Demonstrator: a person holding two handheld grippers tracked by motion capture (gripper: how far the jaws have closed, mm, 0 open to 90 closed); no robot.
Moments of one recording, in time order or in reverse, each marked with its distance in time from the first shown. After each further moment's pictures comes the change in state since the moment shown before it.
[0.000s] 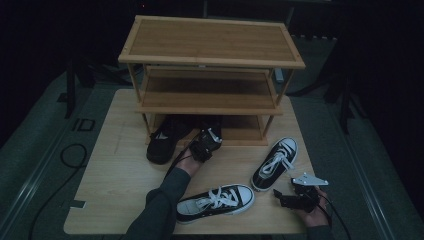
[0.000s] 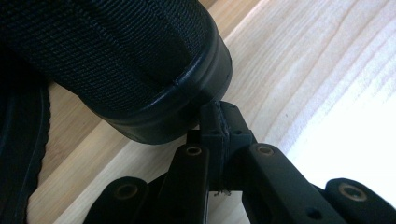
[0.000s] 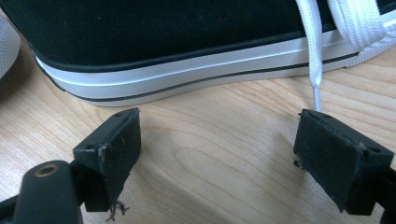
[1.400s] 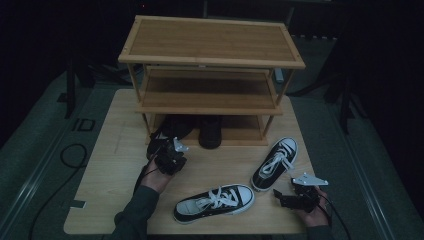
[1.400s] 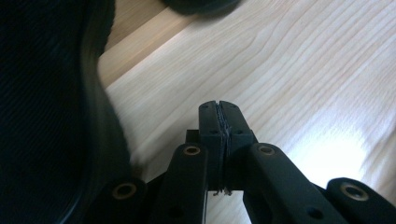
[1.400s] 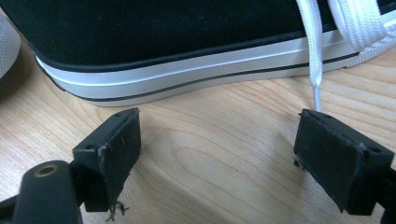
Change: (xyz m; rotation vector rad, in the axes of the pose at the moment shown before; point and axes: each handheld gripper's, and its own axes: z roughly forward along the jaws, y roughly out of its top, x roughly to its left) left arm 0.027 -0.086 -0.064 -0.056 -0.025 -0.128; right arm 0.000 0.000 0.000 0.000 0.000 -0.001
